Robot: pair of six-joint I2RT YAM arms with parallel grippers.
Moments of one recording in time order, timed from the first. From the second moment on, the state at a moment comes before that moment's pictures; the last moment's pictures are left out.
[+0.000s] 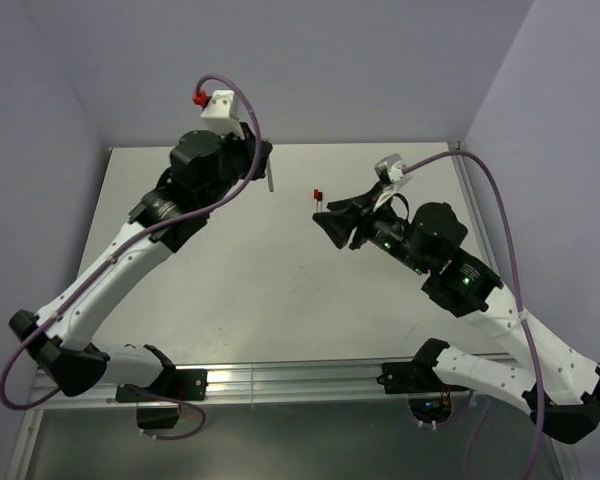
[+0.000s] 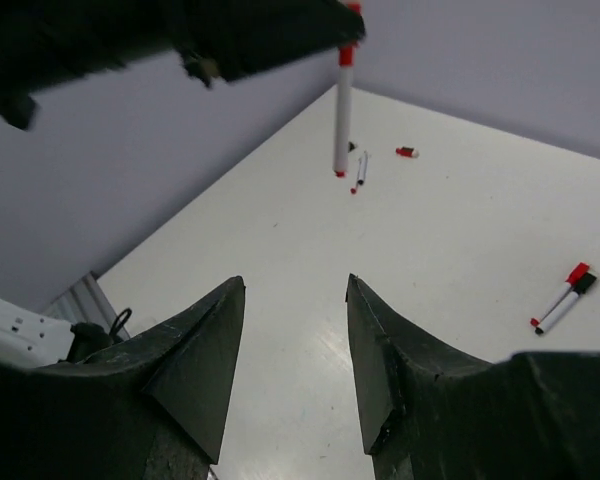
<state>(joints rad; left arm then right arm) -0.71 1.31 1.53 -0.29 -0.25 -0.35 0.78 0.89 1.07 -0.19 -0.07 0.29</state>
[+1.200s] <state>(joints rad) -0.57 2.34 2.07 -0.43 -0.13 -0.48 0.78 0.59 0.96 -0.40 0.20 0.33</state>
